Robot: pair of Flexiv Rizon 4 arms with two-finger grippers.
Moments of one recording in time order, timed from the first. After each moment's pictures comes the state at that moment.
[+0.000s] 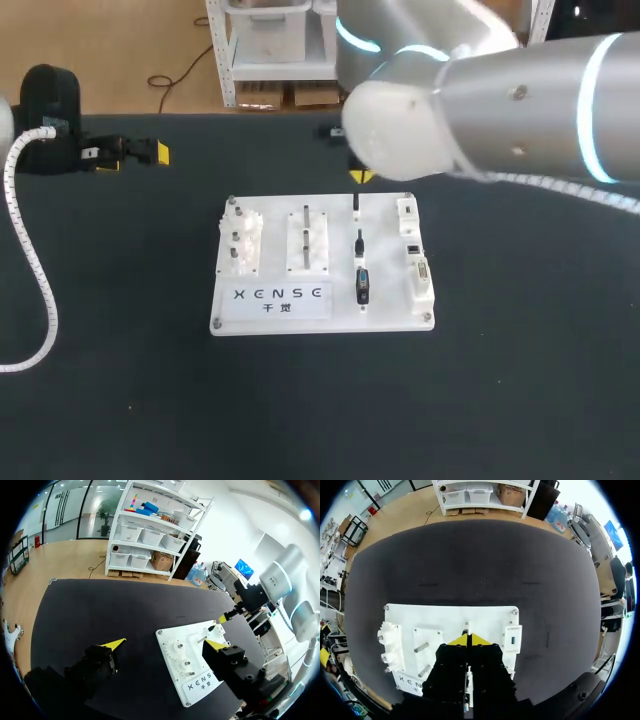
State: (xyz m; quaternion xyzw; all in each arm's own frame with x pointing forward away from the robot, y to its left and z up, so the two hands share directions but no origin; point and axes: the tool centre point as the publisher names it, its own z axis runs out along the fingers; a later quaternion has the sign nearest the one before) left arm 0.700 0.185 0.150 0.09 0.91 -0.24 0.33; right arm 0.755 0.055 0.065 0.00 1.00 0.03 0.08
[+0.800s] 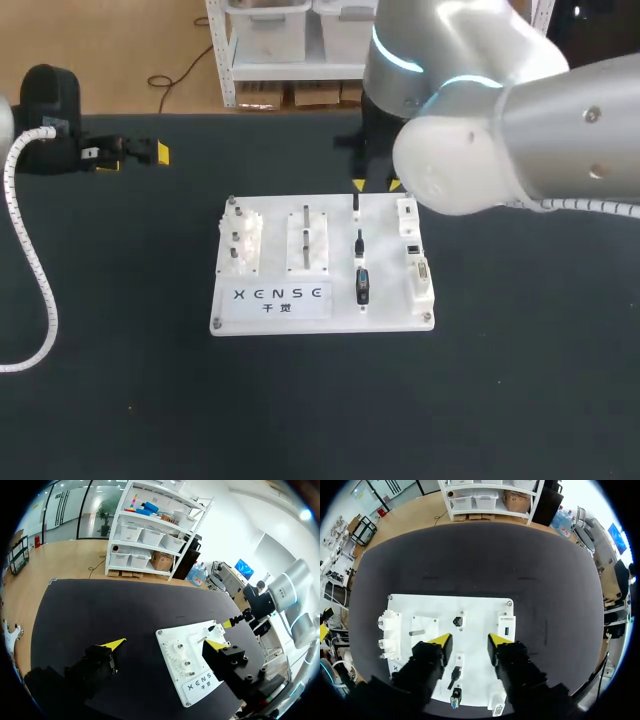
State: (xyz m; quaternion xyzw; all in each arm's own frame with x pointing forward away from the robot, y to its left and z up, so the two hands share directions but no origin) left arm 0.700 0.185 0.150 0.09 0.91 -0.24 0.33; right arm 0.734 0.044 0.063 -0.02 0.99 0.05 0.10
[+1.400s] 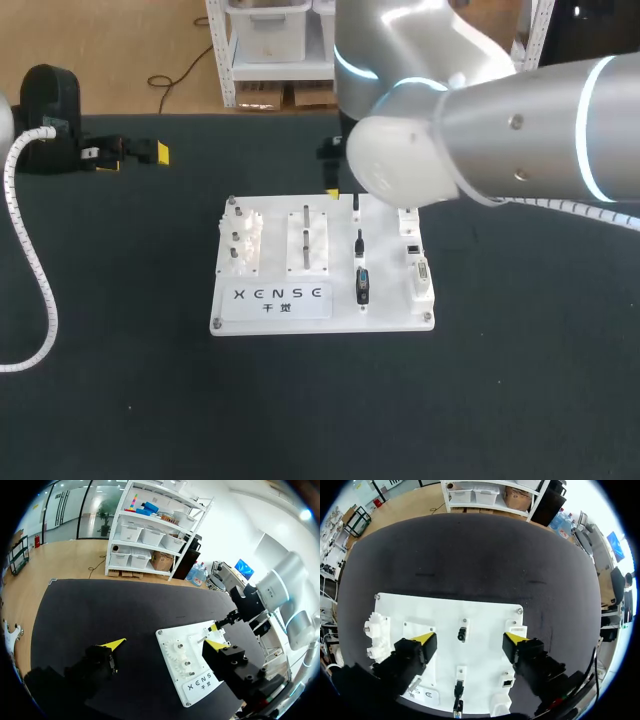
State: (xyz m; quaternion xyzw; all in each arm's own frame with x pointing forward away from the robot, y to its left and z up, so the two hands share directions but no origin) left arm 0.700 0.185 0.150 0.09 0.91 -0.24 0.33; right arm 0.749 0.058 0.034 -0.03 1.00 0.01 0.08
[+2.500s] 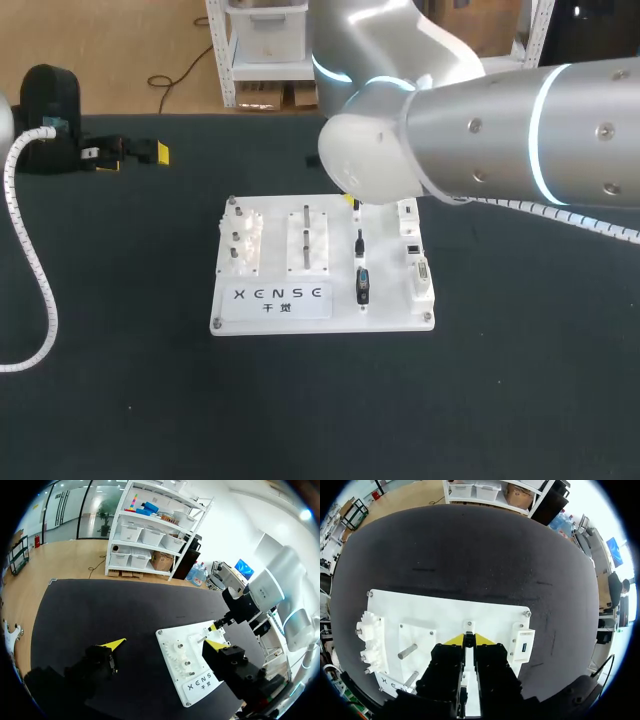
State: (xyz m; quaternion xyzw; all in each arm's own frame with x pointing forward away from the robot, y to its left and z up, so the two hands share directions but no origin) left arm 0.700 0.185 0.150 0.09 0.91 -0.24 0.33; right arm 0.752 0.066 0.020 -0.05 1.00 -0.02 0.06
